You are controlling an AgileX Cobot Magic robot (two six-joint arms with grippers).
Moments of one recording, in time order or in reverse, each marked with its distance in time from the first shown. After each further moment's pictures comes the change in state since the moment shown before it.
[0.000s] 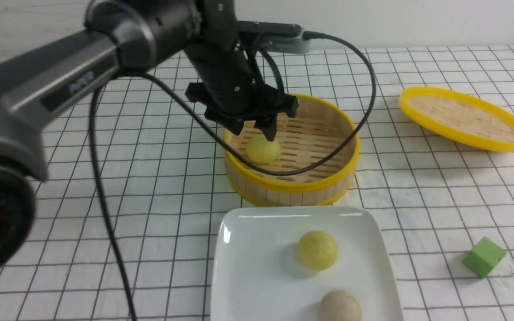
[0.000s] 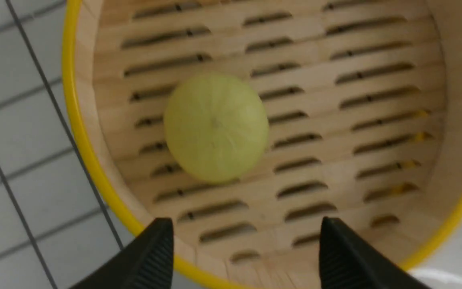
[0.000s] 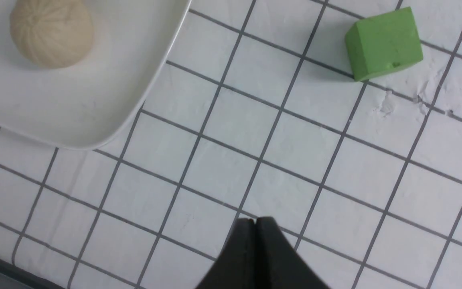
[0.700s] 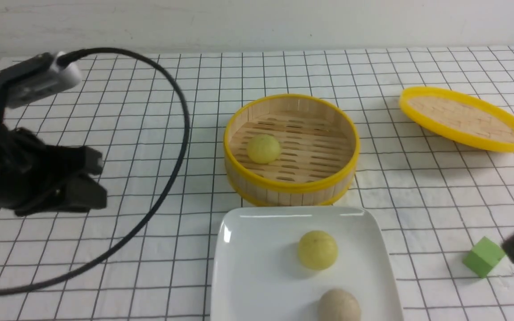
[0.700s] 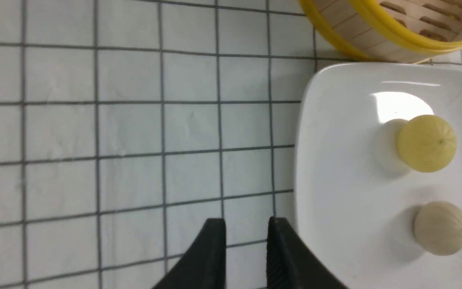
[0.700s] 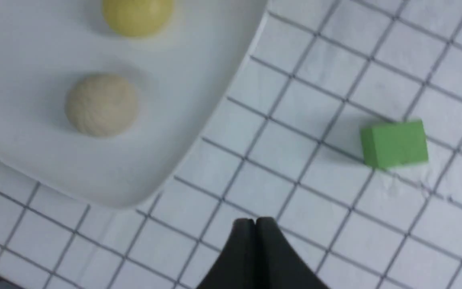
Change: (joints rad) right arm 0.035 0.150 -0.166 0.001 0.036 -0.001; left arm 0.470 -0.824 0.935 -0.459 -0.049 0.290
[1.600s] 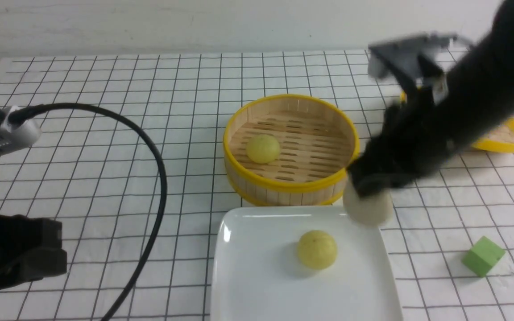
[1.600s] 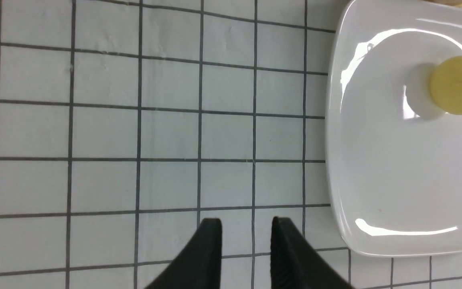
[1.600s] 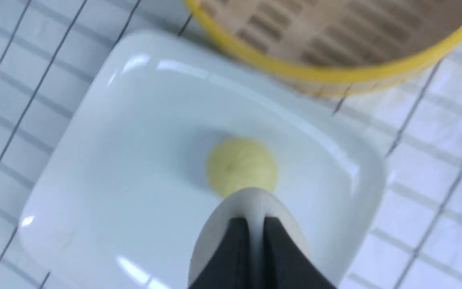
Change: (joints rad) right arm 0.209 0.471 -0.252 0.193 -0.258 0.015; left arm 0.044 -0.354 0.190 0.146 0.106 -0.179
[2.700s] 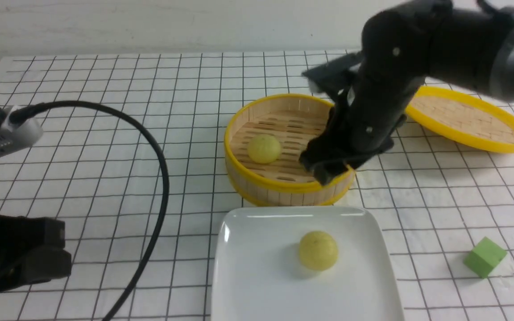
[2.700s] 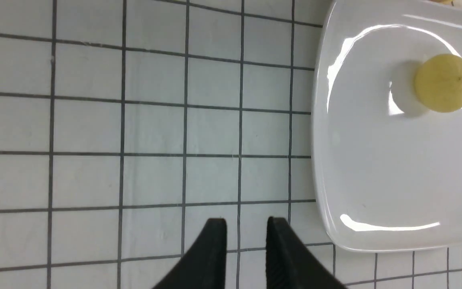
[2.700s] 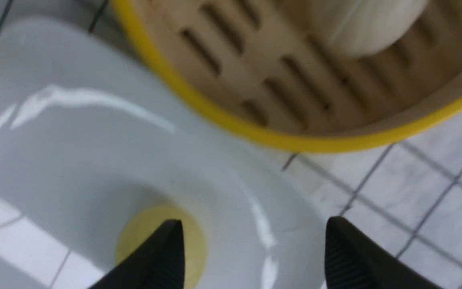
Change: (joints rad) right arm -0.022 0.392 -0.523 -0.294 0.194 0.140; left arm 0.000 0.000 0.000 -0.033 0.012 0.000
